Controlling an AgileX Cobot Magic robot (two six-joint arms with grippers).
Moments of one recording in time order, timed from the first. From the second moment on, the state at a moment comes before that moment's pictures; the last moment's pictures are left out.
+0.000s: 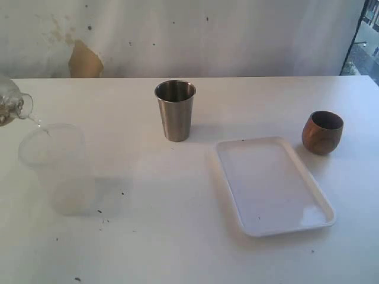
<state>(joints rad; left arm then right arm) -0.01 1.28 -0.57 -0.46 -0.35 2.12 -0.01 0.01 0.00 0.00 0.33 -0.01</state>
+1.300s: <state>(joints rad) -0.01 1.28 -0.64 -0.27 -0.28 2.12 -0.01 0.01 0.00 0.00 0.33 -0.01</state>
